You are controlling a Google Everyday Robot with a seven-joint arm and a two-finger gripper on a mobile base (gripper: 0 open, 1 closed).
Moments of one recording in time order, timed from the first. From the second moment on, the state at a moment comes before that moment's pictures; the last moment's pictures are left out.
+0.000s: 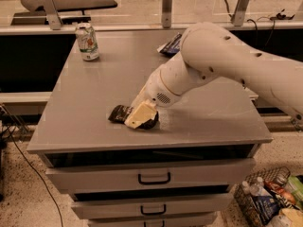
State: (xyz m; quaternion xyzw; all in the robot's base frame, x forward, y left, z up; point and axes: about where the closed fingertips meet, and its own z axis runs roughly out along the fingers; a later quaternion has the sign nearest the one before) arm 0.545 0.023 0.829 -0.60 0.73 0.16 0.30
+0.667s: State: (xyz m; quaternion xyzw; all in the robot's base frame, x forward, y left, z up) arm 0.538 0.011 0.862 -0.60 0.72 0.16 0.32
